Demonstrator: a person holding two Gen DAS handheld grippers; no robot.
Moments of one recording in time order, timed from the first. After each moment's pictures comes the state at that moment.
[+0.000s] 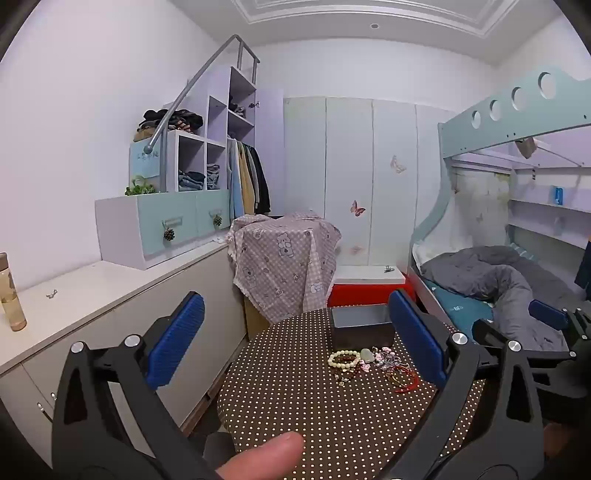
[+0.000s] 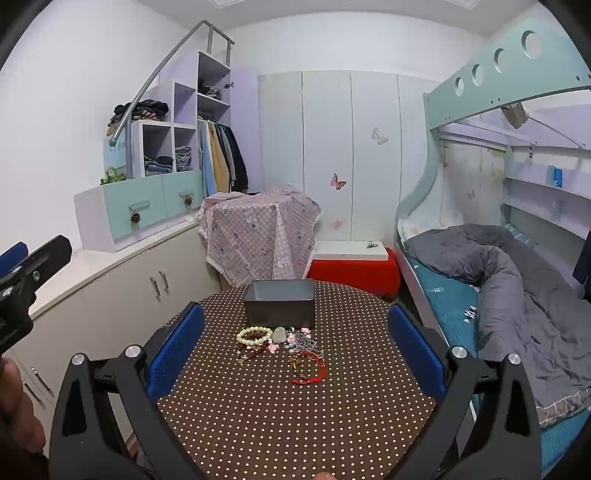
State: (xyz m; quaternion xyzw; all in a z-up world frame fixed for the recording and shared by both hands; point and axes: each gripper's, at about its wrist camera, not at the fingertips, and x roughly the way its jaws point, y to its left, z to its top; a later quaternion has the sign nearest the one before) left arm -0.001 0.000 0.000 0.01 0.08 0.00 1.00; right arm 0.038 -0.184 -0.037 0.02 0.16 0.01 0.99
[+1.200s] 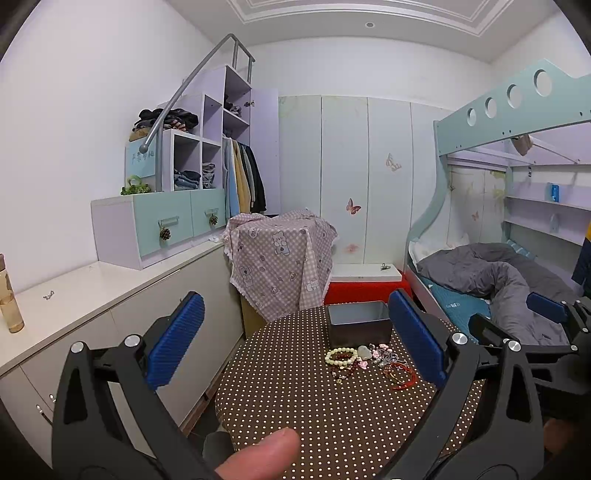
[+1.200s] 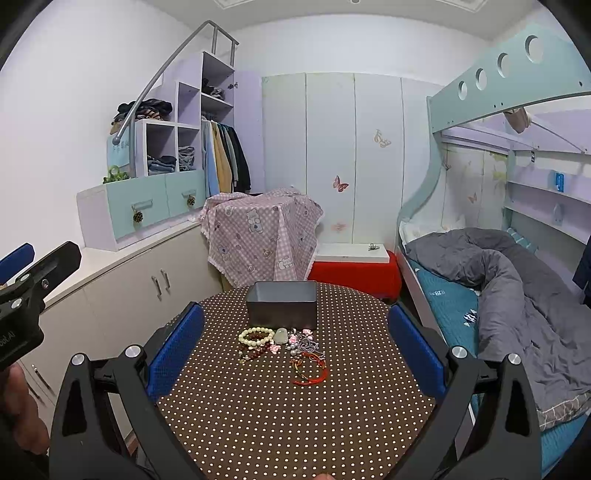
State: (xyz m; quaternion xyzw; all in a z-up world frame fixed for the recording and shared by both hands) left arm -0.007 -0.003 0.000 0.02 0.08 0.00 1.00; right arm 0.034 -0.178 -0.031 0.02 0.16 0.02 0.99
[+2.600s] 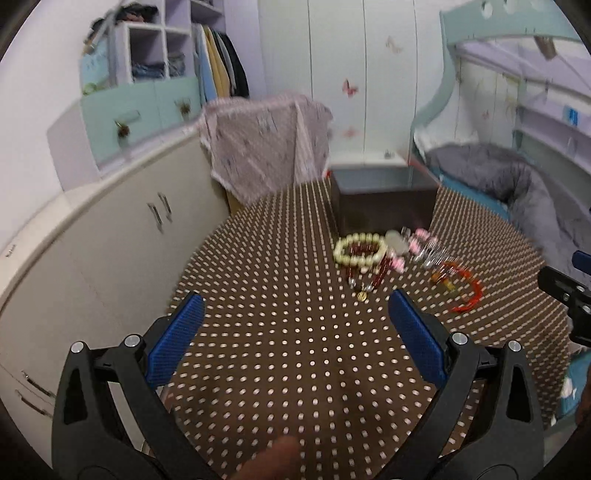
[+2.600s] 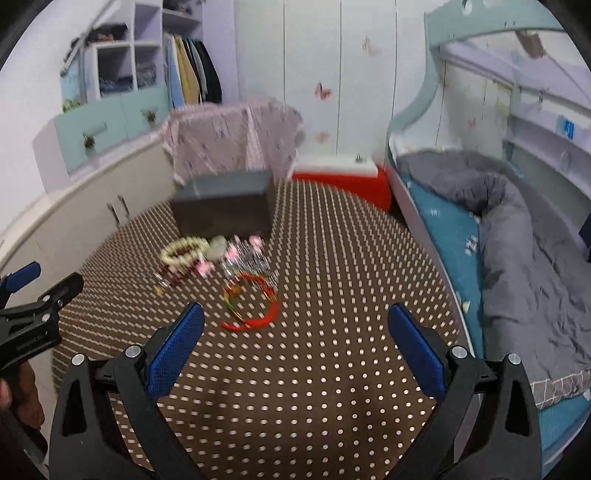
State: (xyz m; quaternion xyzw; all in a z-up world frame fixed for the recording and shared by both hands) left arm 0.163 -0.021 -0.162 0.05 0.31 -0.02 0.95; right arm 0.145 -0.234 -0.167 0.03 0.33 -0.01 0.94
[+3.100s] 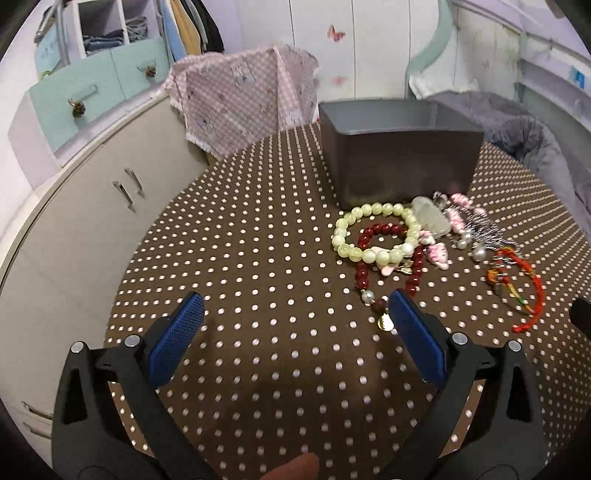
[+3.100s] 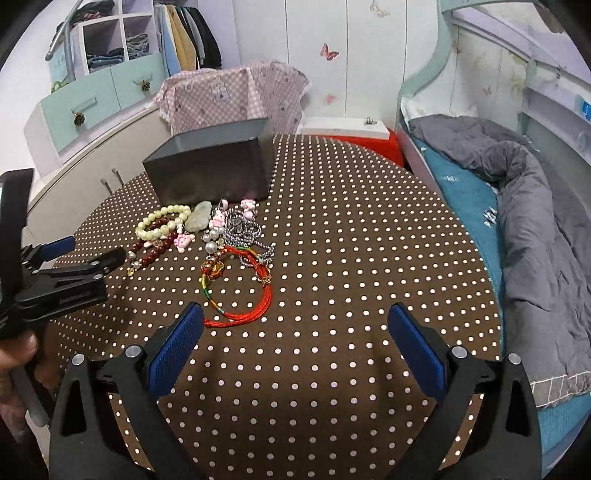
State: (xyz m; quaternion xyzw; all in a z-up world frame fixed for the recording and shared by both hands) left arm 0.257 -0.041 -0.211 0.09 0.40 -0.03 0.91; right arm 0.192 -0.244 -0.197 0.04 0.40 0.01 0.92
